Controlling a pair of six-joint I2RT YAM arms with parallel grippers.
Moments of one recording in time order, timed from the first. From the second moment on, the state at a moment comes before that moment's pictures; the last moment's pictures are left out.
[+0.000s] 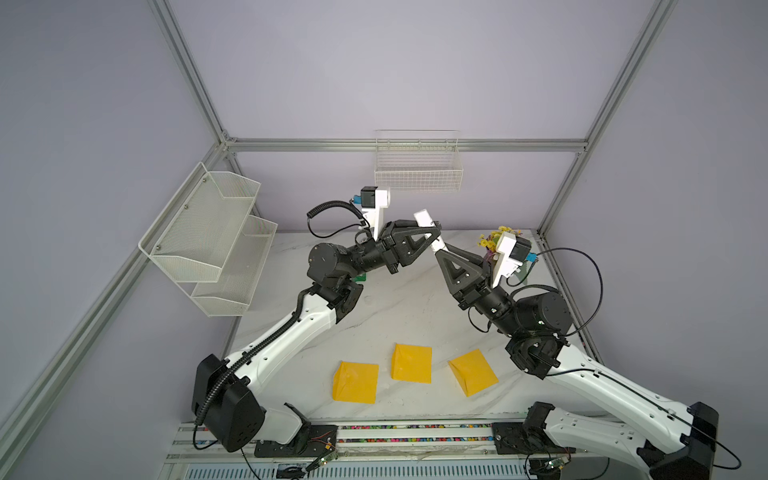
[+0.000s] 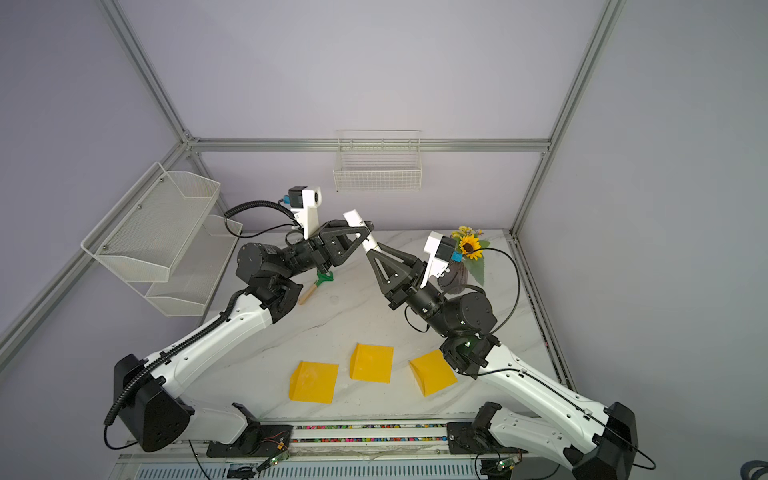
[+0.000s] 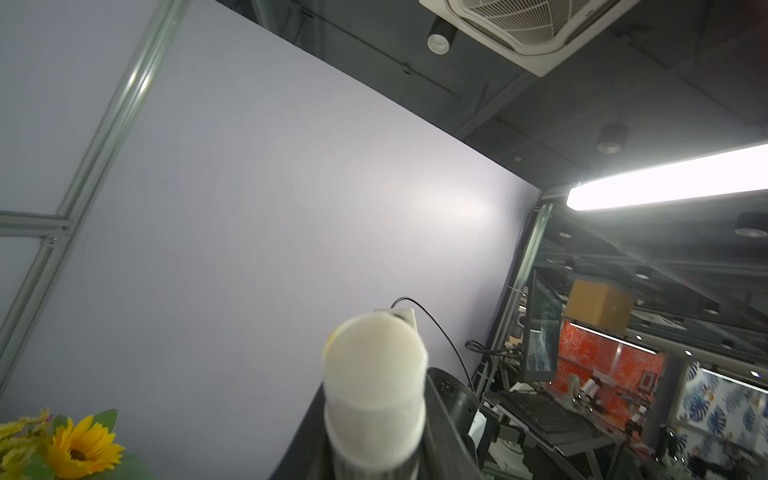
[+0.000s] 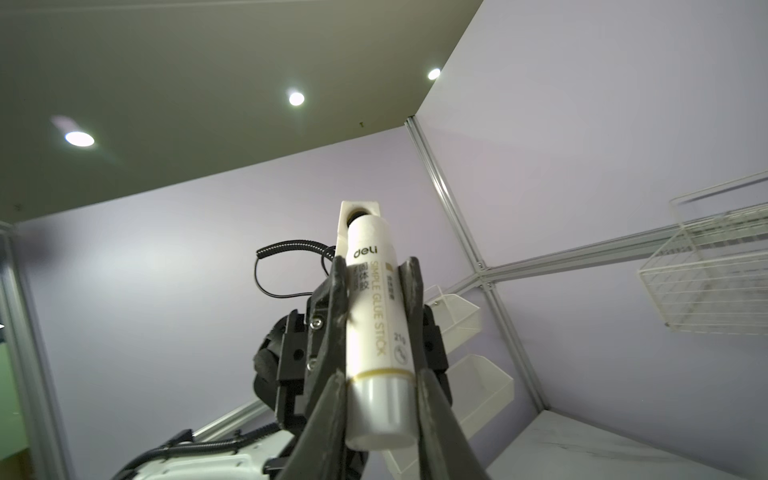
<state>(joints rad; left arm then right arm) -0.62 1.45 1.33 0.95 0.82 -1.02 0.82 1.02 0.89 0.73 -0.14 0.67</state>
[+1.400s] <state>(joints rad) -0.63 1.24 1.12 0.58 0.54 -0.89 0.82 0.98 0.86 0.70 -0.10 0.10</state>
